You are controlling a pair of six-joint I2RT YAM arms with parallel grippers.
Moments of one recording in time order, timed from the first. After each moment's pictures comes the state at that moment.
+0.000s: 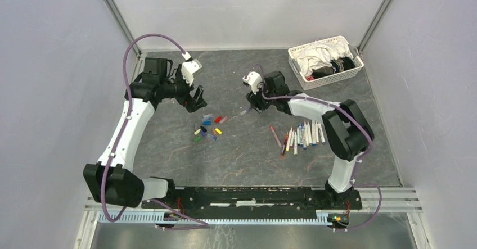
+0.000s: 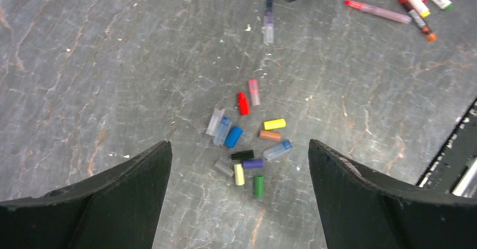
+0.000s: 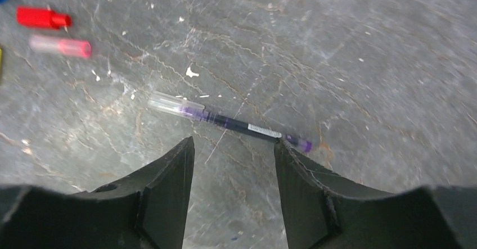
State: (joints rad) left arm -0.13 1.31 1.28 -0.77 0.61 0.55; right arm 0.56 1.80 1.12 0.04 -0.18 -0.30
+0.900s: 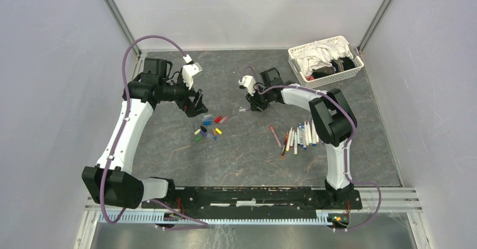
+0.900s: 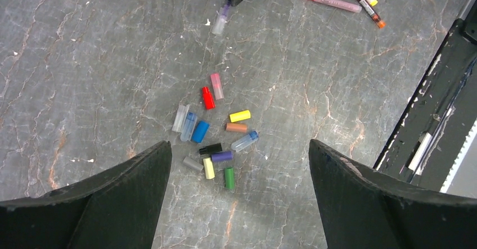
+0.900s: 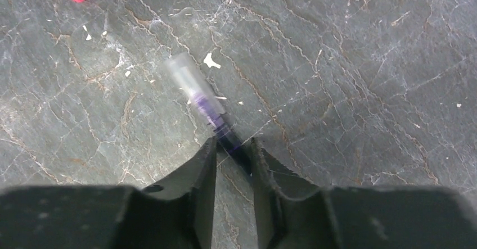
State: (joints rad) left arm -0.13 1.29 1.32 -0.92 0.71 0.58; right arm 0.49 2.08 1.40 -0.25 -0.42 -0.55
